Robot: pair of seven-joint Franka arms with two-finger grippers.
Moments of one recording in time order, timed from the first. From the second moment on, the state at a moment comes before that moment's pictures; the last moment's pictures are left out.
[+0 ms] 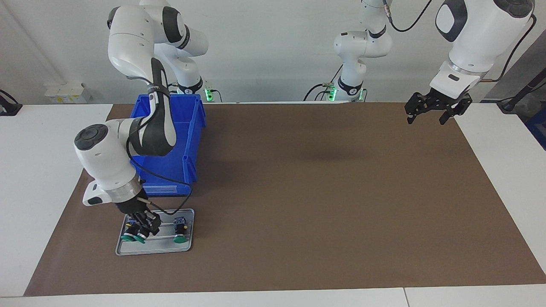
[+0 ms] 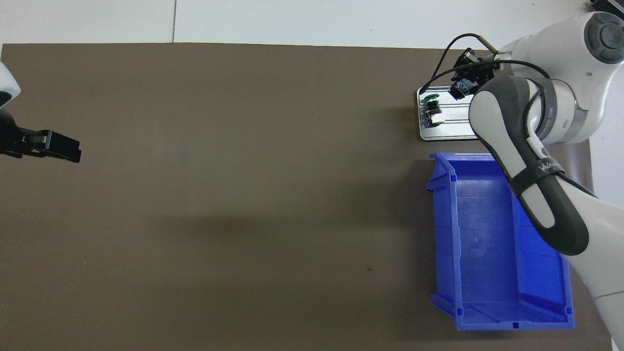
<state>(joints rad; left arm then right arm) -0.11 0.03 0.05 -1.57 0.03 1.58 0.08 0.10 0.50 -0.04 -1.42 0.11 2.15 0.85</state>
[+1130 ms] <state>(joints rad) -0.11 0.03 0.05 -1.57 0.03 1.58 0.08 0.75 0.57 -0.03 -1.50 -0.22 2.13 2.33</state>
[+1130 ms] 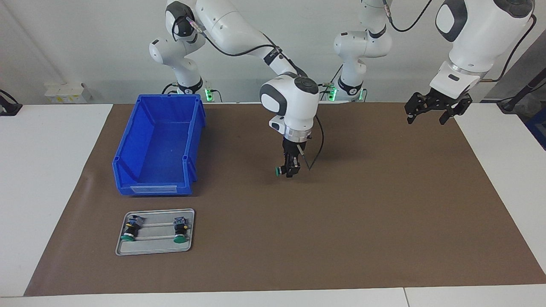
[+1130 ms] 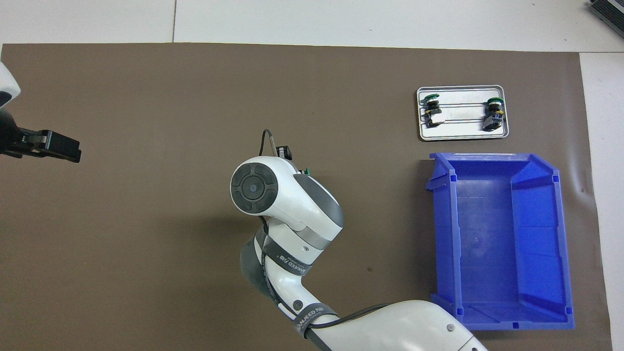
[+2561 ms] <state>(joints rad) -0.32 0.00 0.01 -1.68 0.03 1.79 0.08 0.47 0.28 -0.05 -1.62 -0.20 2.10 1.64</state>
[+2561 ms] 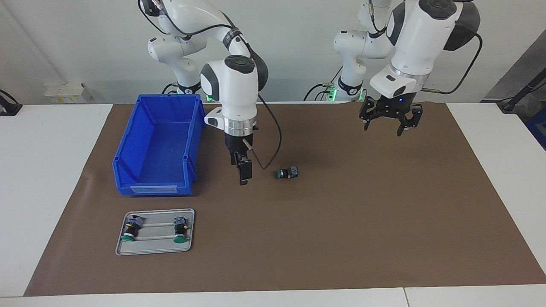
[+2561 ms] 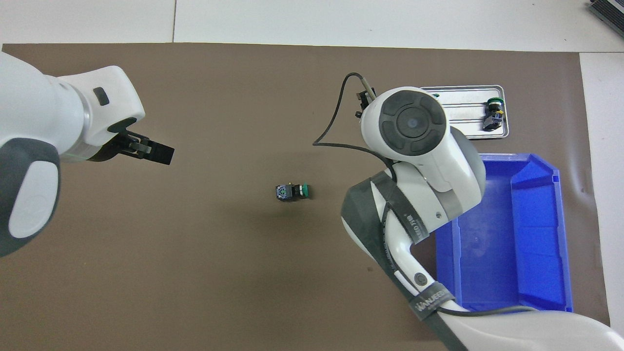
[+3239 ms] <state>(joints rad) -0.48 -0.02 0.00 -1.80 -0.07 1.88 0.39 0.07 0.11 -0.06 -1.63 -0.04 1.85 0.48</state>
